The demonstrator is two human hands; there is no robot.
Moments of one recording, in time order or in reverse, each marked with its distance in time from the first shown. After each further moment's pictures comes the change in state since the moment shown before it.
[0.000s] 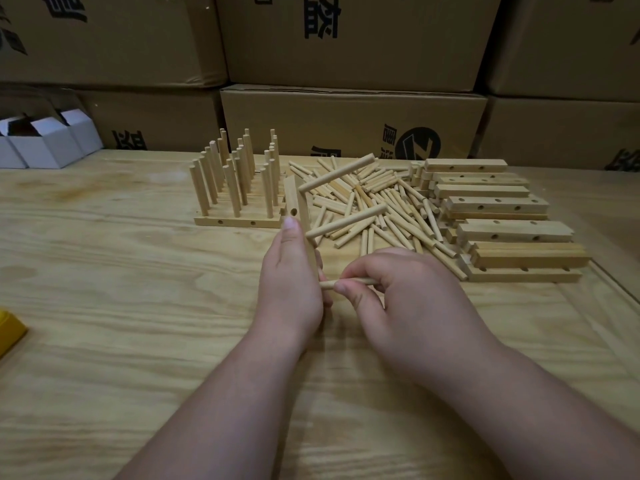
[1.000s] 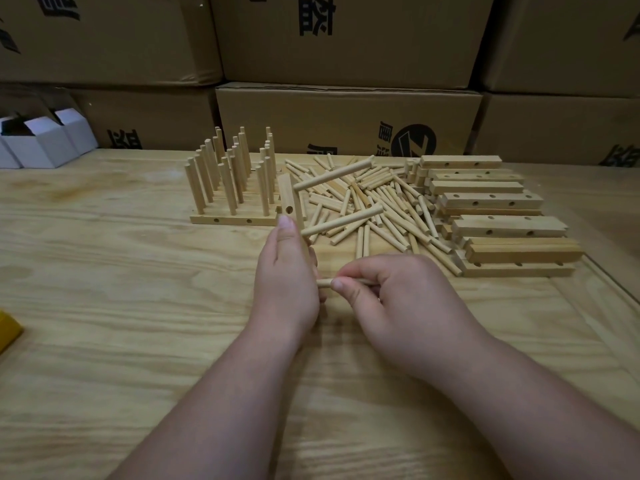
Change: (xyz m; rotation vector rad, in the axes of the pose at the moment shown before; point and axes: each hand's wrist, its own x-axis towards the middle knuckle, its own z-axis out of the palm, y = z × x) left_hand -0.003 0.002 0.001 0.003 -0.022 0.052; right_hand -0.001 0.006 0.003 0.111 -0.045 0.074
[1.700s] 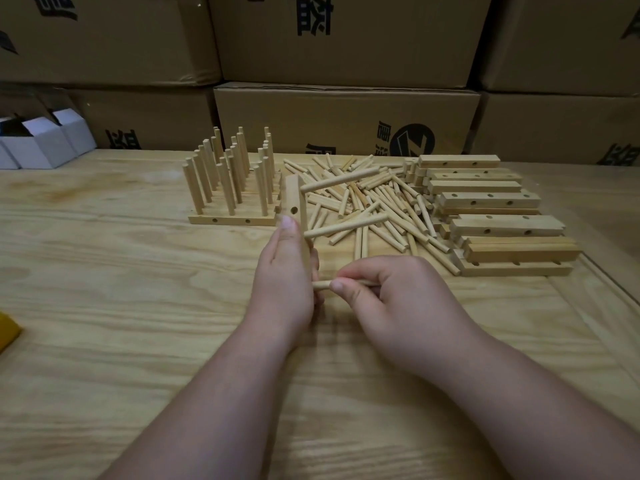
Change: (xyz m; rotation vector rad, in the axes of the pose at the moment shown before) left_hand 0.000 0.002 -0.002 -0.016 -0.059 -0.083; right_hand -0.001 0.004 0.001 0.107 -0.049 0.096
